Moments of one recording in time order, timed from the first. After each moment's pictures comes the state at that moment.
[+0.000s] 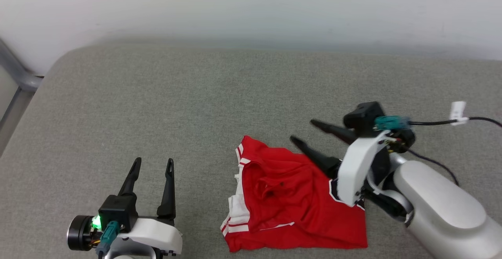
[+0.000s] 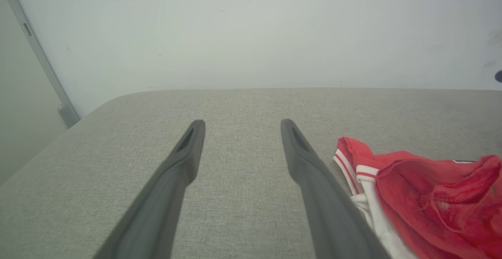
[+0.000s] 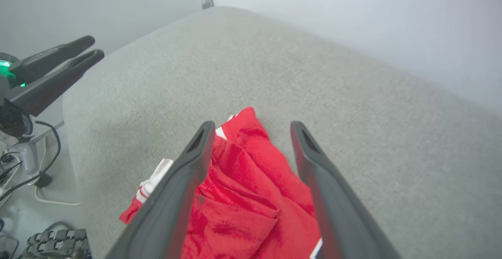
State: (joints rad) left arm -0.05 0.06 -0.02 0.15 -0.05 -0.04 -0.26; right arm -0.64 -0.38 0.83 0.34 0.77 0.13 0.13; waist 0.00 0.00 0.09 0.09
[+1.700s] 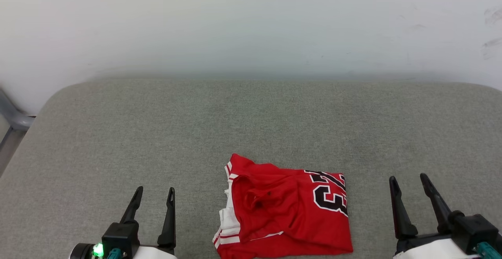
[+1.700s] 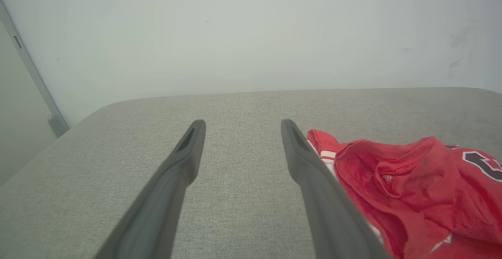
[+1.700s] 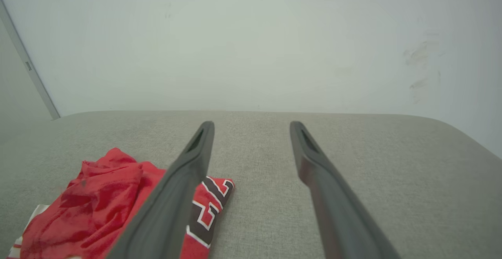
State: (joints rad) left arm 0.08 0.05 -0.02 0.11 -0.04 -0.05 -0.26; right arm 0.09 -0.06 -0.03 0.07 0.12 0.13 -0.26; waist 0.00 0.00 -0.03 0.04
